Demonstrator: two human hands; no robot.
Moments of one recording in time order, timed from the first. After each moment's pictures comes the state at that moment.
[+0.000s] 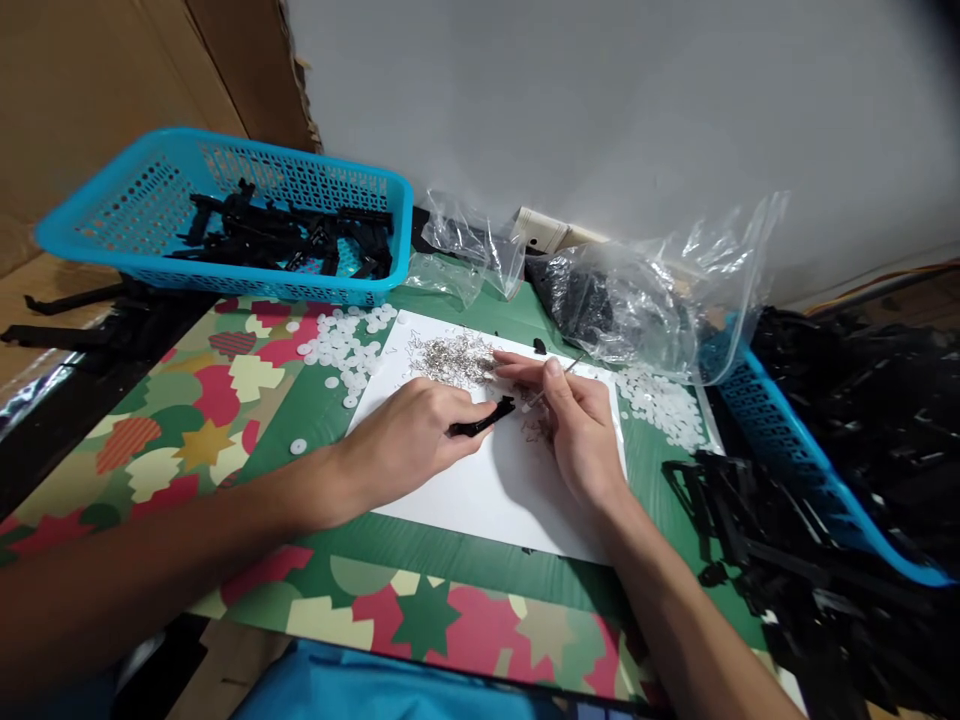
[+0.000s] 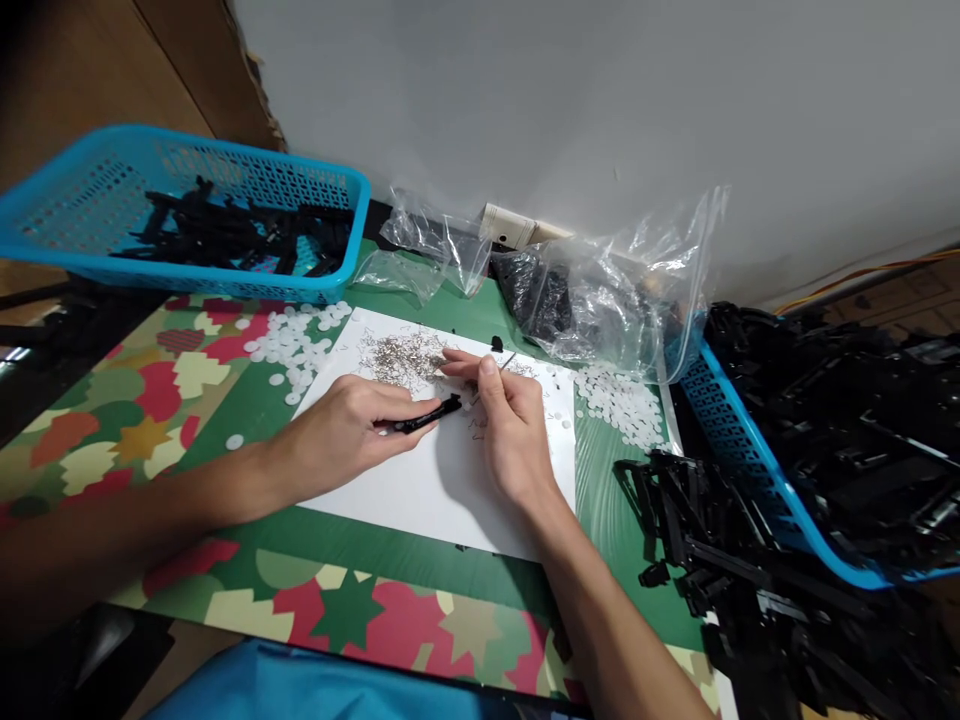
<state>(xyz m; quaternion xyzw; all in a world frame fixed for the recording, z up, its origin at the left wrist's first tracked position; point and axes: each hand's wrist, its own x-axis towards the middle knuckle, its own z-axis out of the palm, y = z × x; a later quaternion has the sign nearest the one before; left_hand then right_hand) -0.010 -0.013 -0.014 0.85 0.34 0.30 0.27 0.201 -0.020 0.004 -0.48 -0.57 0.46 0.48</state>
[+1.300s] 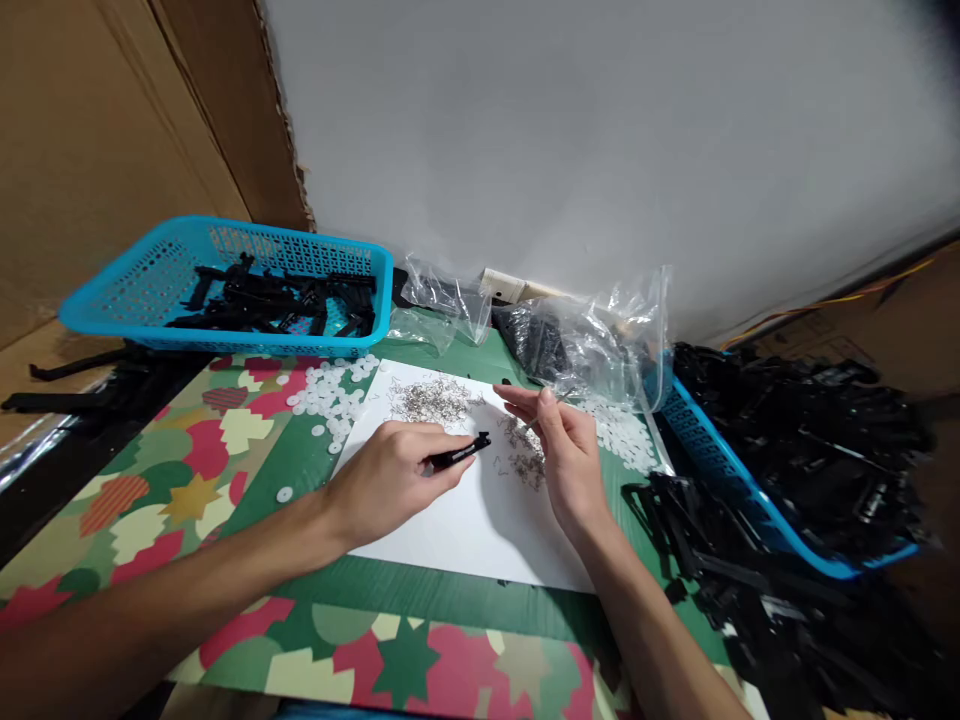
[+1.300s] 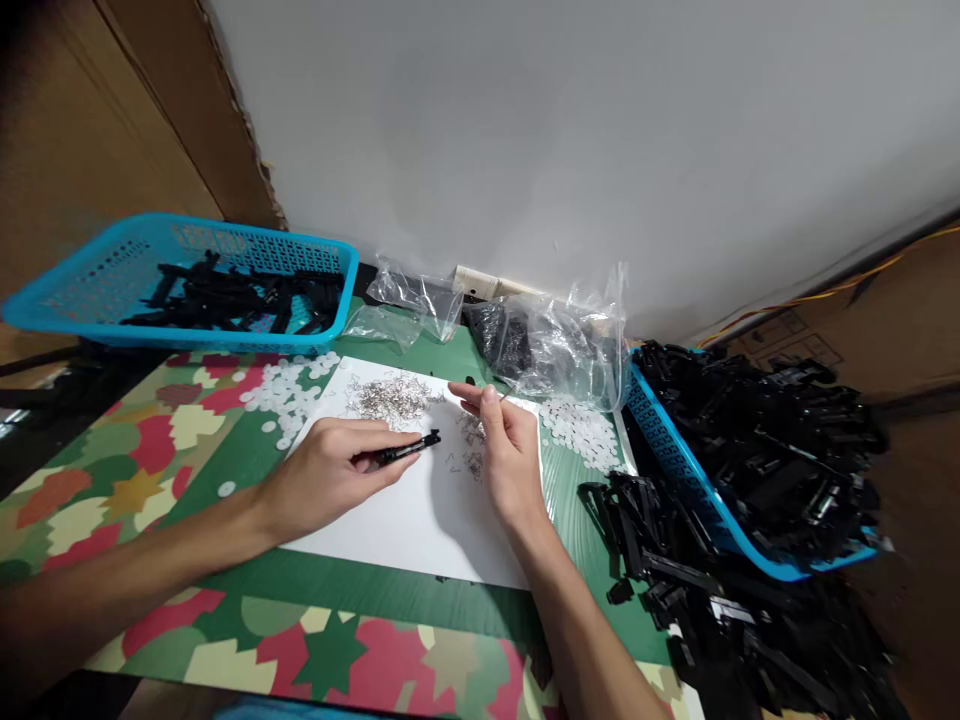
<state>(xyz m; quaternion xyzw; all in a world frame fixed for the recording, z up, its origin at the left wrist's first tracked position) -0.005 -0.019 -0.003 0.81 0.35 0.37 0.29 0.222 -0.020 0.008 -0.52 -0.54 0.42 0.51</state>
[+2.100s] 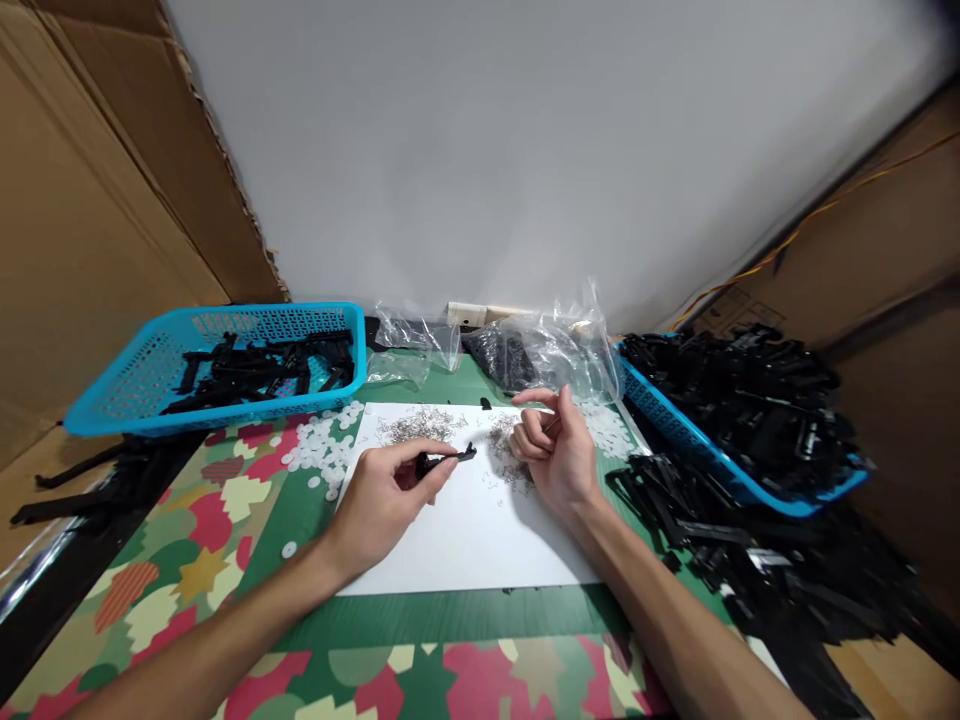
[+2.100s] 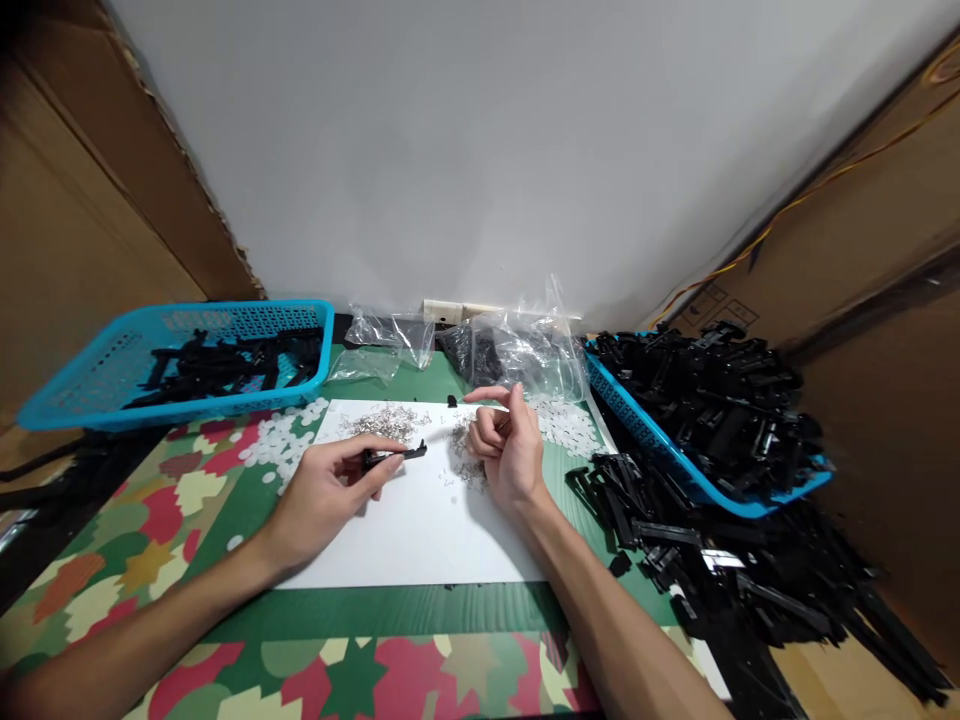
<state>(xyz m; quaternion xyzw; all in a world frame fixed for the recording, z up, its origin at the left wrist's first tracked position) -0.004 -0.016 0.005 0.69 0.43 0.37 0.45 0.233 -0.013 0.007 -0.35 -0.37 0.56 0.66</state>
